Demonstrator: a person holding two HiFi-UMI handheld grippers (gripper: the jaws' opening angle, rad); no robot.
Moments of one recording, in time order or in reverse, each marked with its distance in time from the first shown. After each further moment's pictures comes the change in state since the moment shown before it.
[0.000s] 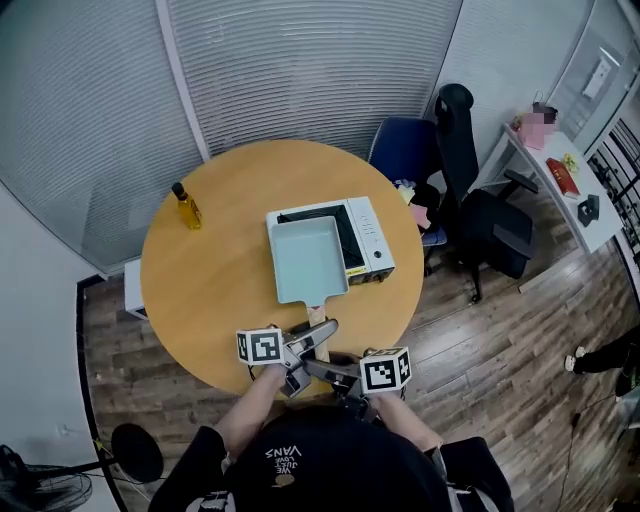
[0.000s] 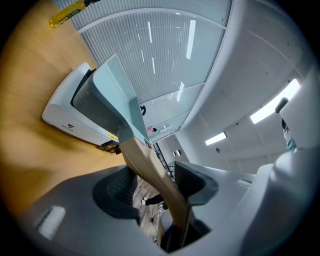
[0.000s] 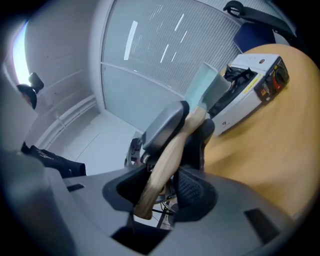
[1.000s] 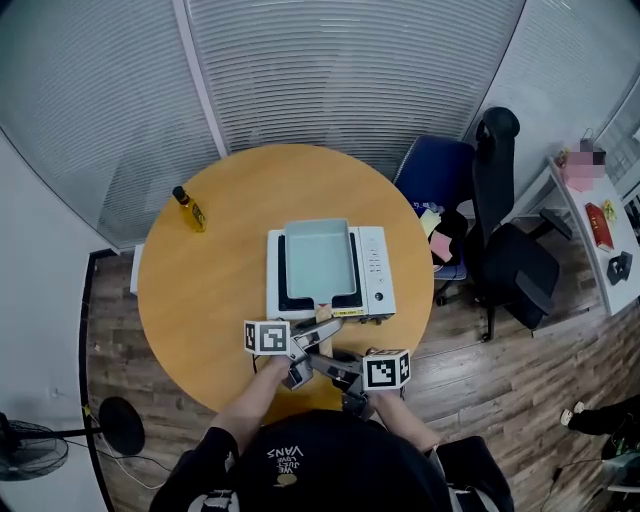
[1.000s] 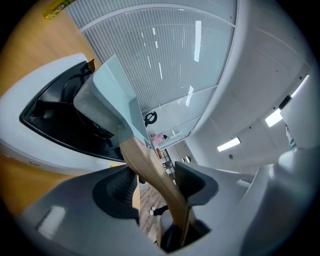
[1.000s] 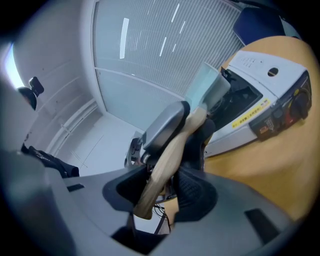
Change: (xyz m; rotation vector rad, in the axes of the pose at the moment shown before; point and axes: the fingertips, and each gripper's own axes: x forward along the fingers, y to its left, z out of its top) left arm 0.090 0.070 0.073 -0.033 -0.069 0.104; right arm -0.015 -0.089 0.097 0.044 0.084 0.082
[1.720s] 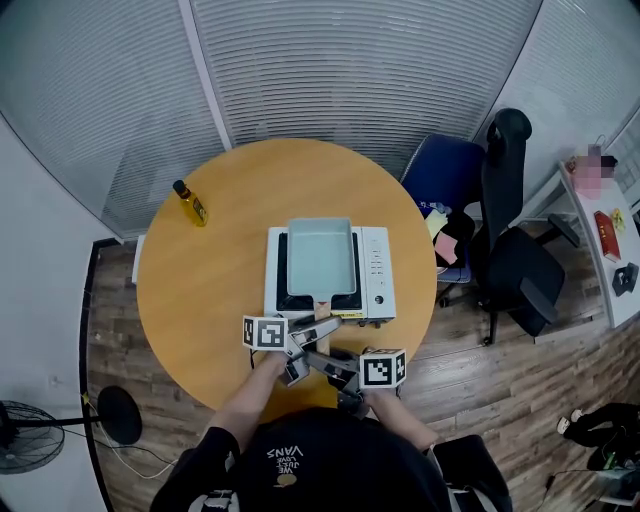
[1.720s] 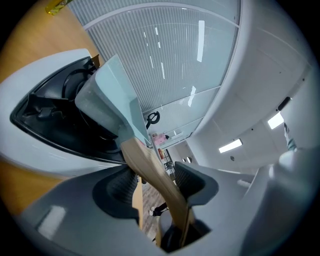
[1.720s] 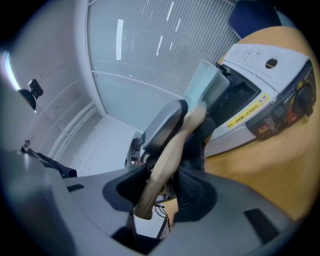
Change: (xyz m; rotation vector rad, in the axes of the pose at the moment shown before) left arm 0.005 0.018 0.002 -0.014 0.000 0.012; right arm 0.004 -0.017 0.002 0.035 0.010 0.023
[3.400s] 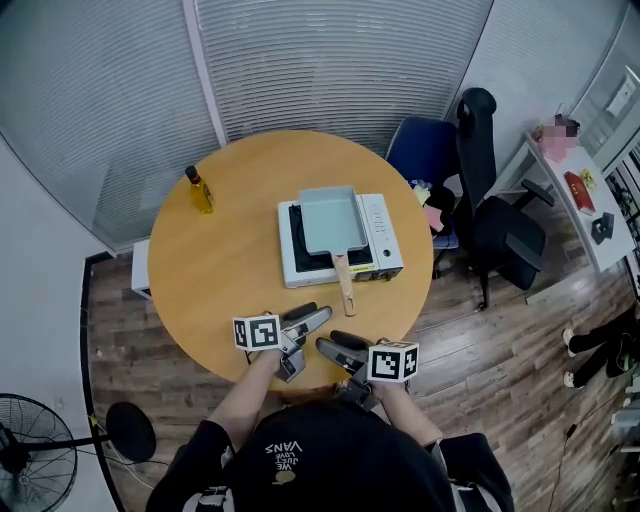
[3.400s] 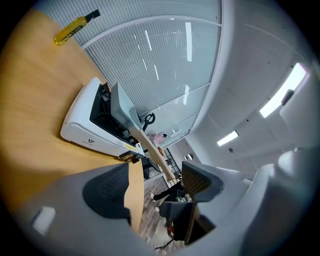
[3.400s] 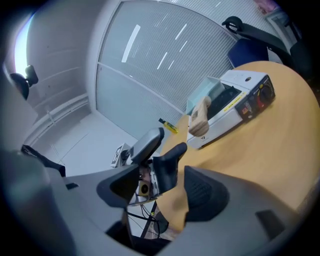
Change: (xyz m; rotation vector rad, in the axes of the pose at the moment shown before) left arm -0.115 -0.033 -0.046 0.095 -0.011 0.016; right arm 0.005 0.050 -0.075 -0.116 -0.164 -0.247
